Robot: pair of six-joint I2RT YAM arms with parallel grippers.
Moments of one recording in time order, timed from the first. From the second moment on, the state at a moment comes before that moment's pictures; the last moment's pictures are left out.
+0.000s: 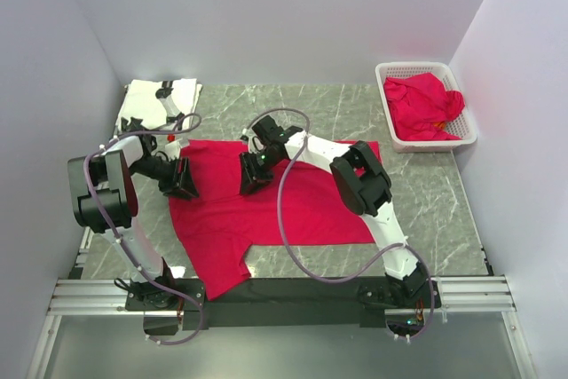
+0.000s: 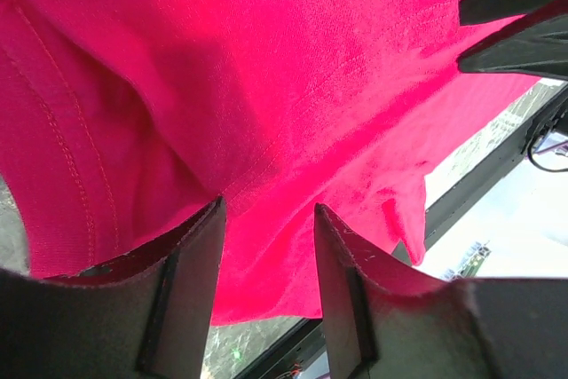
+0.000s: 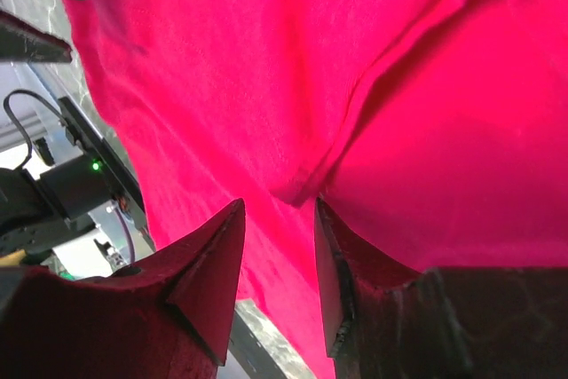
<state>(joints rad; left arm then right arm) 0.23 1.83 1.13 -0.93 0.68 0.33 0.72 2.31 1.79 -0.58 -0.64 0.44</state>
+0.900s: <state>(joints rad) 0.23 1.84 1.11 -0.91 0.65 0.30 0.72 2.35 1.81 -0.56 -0.67 0.48</state>
